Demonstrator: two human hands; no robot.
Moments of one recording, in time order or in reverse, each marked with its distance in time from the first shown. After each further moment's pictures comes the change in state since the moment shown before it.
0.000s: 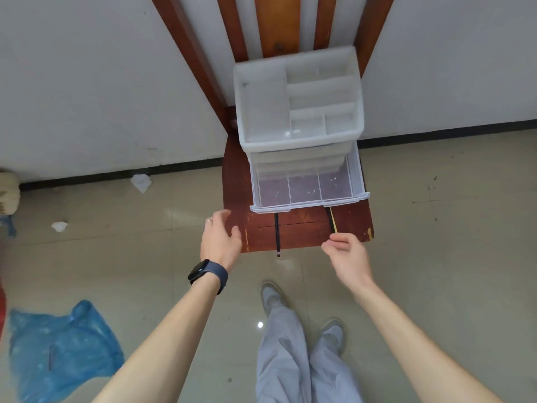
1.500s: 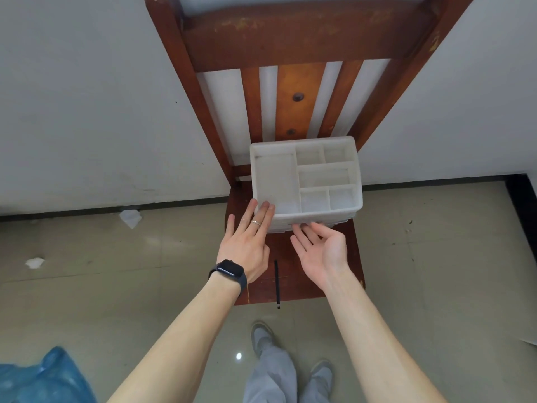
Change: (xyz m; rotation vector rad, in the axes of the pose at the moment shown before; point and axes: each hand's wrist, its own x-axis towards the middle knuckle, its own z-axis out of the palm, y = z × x) left_hand 0.066 0.101 -0.051 0.537 -0.126 0.709; right_hand 0.016 -0.190 0.048 1.154 -0.160 0.304
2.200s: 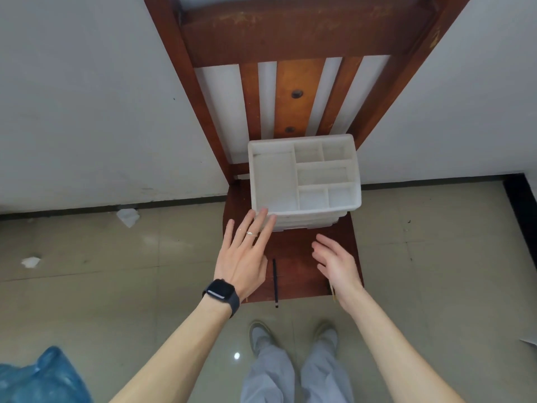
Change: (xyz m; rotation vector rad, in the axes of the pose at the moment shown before) left_hand -0.027 0.005 0.006 -0.011 0.197 0.084; right_hand 0.008 -0.008 -0.070 -0.921 0.048 -0.225
